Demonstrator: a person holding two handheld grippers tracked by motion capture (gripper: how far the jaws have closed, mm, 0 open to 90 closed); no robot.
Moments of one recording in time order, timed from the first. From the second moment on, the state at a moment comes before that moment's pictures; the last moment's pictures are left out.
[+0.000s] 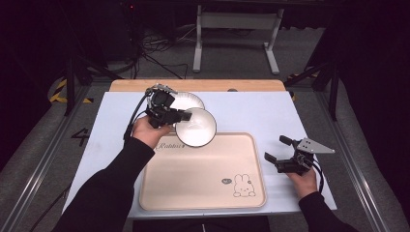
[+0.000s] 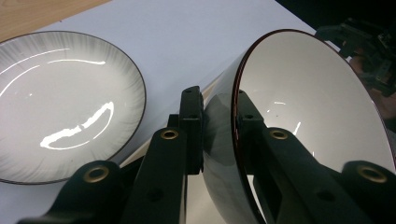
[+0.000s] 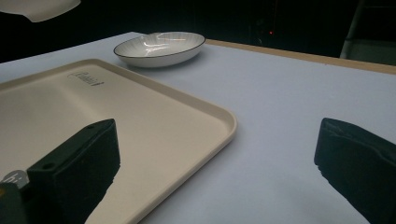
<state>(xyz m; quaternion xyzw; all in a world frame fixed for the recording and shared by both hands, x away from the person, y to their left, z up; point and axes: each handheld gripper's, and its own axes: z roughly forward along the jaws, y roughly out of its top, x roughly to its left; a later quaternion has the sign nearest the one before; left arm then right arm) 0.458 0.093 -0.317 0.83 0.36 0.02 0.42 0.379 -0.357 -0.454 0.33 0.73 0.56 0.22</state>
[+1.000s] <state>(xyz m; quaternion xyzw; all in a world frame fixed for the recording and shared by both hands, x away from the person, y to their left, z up) 0.444 0.060 -0.337 0.88 0.29 -0.03 0.36 0.379 -0.358 -0.454 0.33 0.72 0.56 0.22</state>
